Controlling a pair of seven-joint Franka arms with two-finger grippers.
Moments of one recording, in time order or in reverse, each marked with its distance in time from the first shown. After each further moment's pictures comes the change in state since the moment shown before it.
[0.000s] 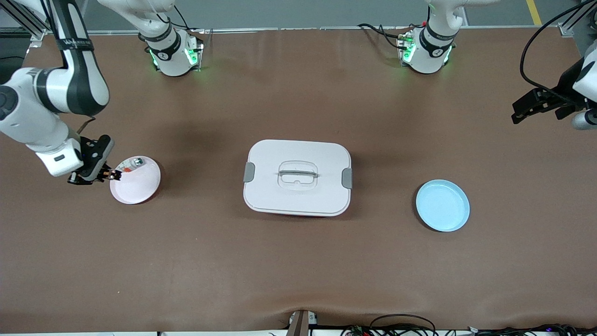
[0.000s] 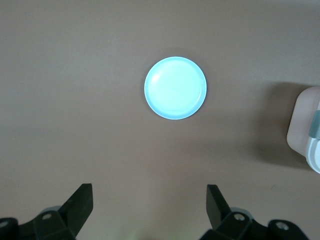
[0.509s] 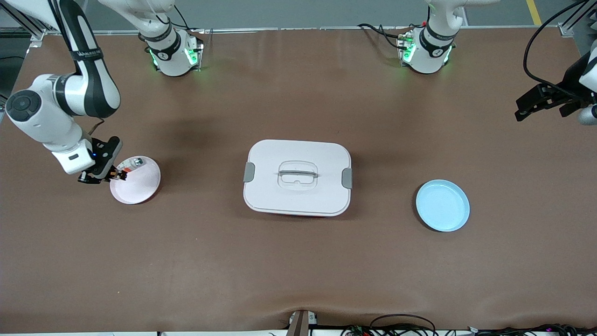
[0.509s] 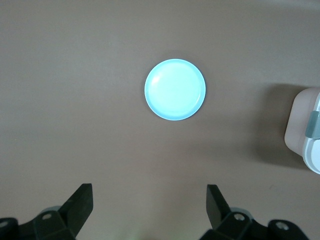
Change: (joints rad) left arm 0.001 -0.001 0.003 0.016 0.000 -0.017 0.001; right arm -0.037 0.051 0.000 -0.081 -0.066 0.152 -0.003
